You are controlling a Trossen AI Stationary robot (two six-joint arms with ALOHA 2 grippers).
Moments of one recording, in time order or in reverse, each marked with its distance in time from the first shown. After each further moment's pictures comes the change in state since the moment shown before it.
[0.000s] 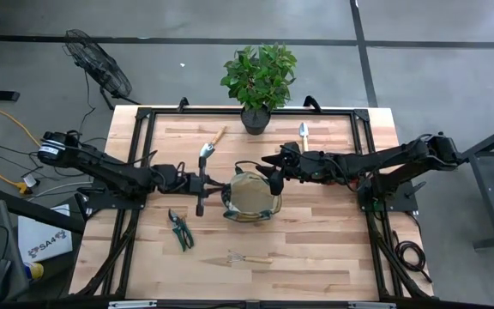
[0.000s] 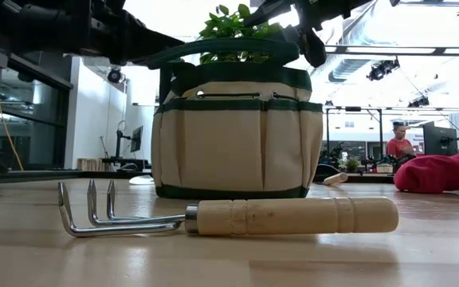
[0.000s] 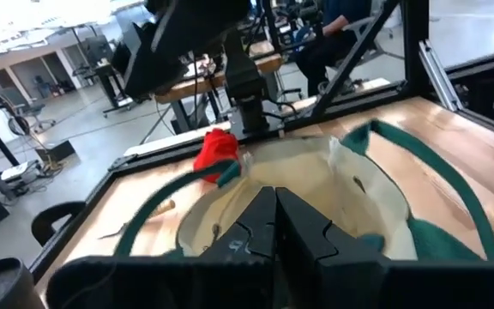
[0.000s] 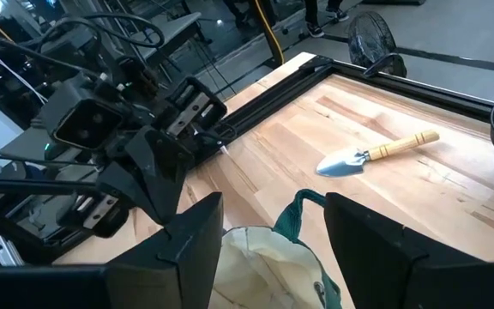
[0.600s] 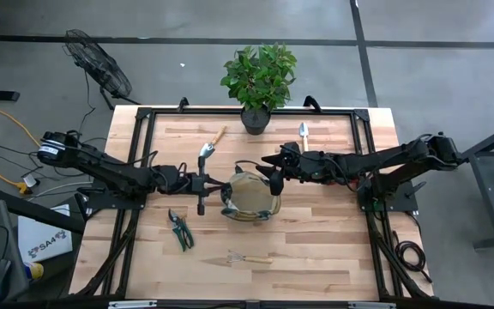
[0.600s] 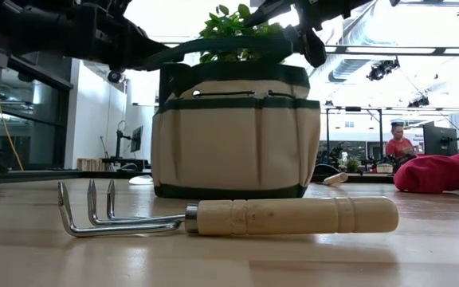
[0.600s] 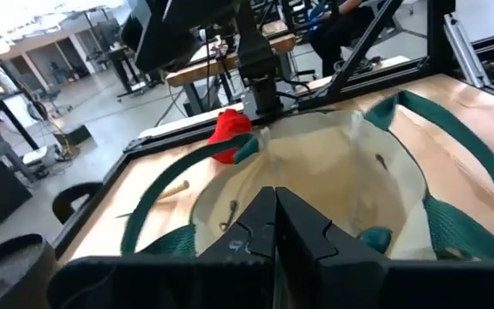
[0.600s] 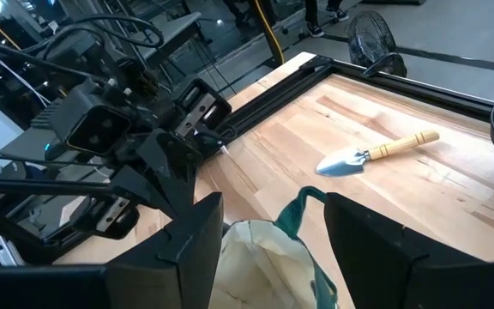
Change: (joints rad) left arm 0.000 -0.003 0.000 -0.052 -0.060 0.017; right arm 0.000 0.000 0.000 0.000 0.000 0.002
